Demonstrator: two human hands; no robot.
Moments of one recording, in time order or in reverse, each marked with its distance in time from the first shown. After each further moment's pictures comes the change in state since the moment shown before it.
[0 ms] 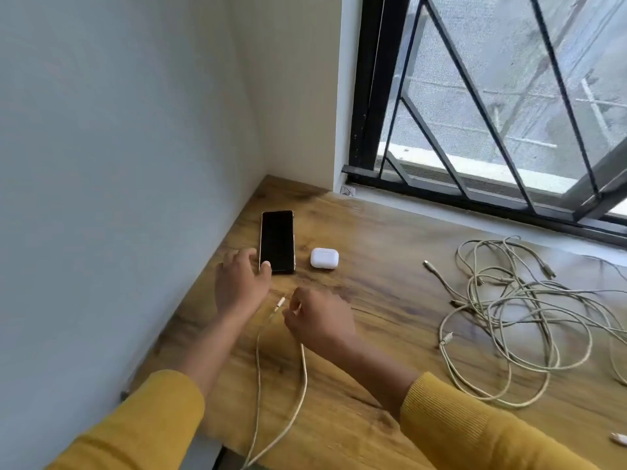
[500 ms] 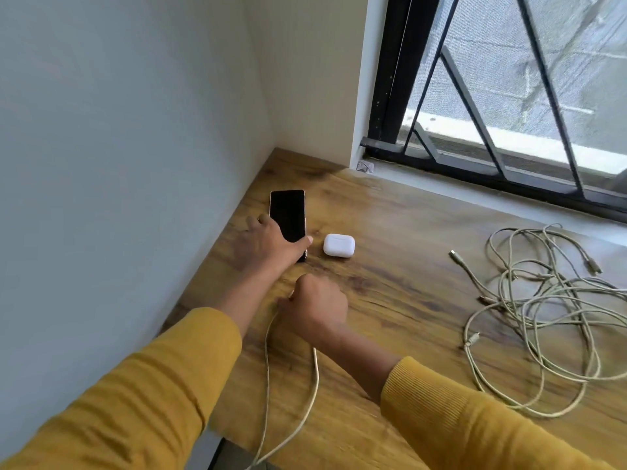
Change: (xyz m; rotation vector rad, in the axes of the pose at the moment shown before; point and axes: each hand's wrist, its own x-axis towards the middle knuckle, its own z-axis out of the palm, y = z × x) left_hand 0.057 0.036 0.027 0.358 -0.198 -0.155; right_hand 0.033 -0.023 0.014 0.009 -0.117 0.192
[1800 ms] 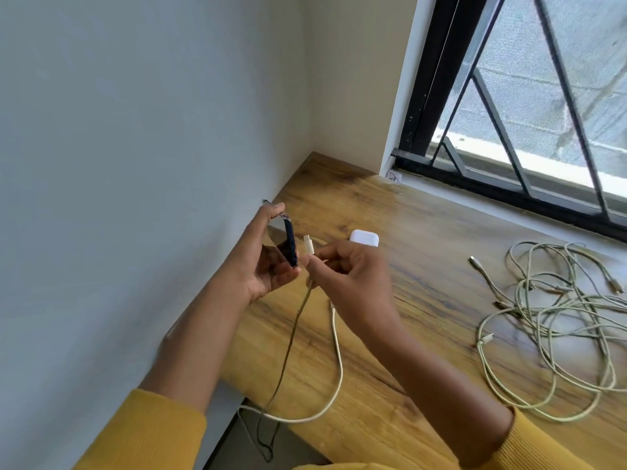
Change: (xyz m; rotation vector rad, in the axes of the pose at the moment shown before) left_hand -0.104 -0.071 -0.086 -1.510 -0.537 -0.401; right_hand -0.094 -0.015 -0.066 0.808 0.159 -0.286
